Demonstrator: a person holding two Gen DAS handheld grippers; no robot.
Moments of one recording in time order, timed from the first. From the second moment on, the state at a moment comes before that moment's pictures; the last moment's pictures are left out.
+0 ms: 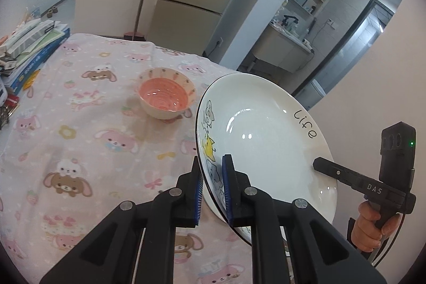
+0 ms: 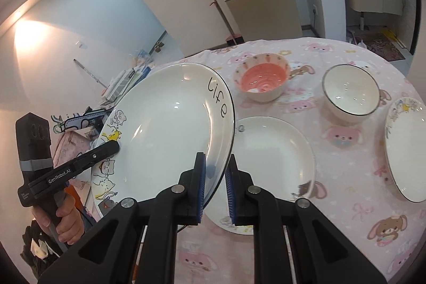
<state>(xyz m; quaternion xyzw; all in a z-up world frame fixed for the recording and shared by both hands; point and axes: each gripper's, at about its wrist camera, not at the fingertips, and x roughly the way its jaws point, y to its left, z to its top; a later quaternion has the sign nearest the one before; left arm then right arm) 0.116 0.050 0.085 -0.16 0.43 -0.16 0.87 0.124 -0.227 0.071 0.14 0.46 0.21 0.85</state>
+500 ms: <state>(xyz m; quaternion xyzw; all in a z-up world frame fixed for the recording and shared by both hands) 0.140 0.004 0.025 -0.14 0.48 -0.16 0.85 0.134 -0.273 0.016 0.16 0.49 0.18 0.84</state>
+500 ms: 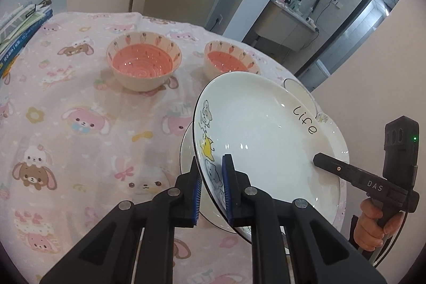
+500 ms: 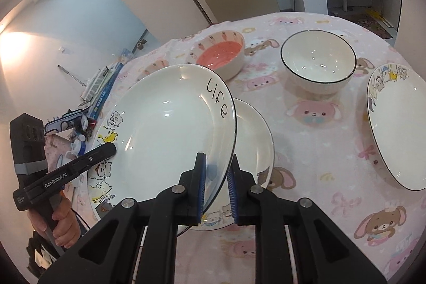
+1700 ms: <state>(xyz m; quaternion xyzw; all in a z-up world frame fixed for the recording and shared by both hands) 0.134 -0.024 -0.025 -0.04 0.50 -0.14 0.85 0.137 -0.265 -0.037 0.08 0.51 0.13 0.84</state>
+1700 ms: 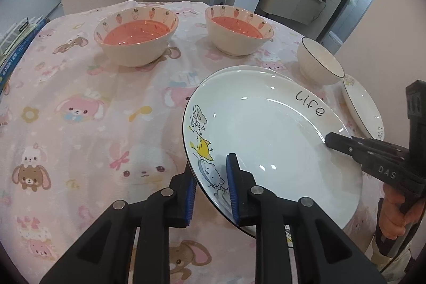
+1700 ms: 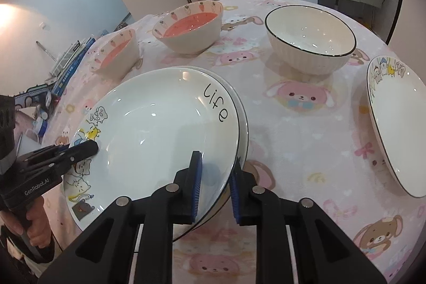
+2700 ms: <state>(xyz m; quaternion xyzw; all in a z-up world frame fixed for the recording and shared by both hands) 0.117 -0.043 -0.036 0.02 0.47 -0.09 0.88 0.105 -0.247 -0.036 -0.03 0.46 0.09 0.88</state>
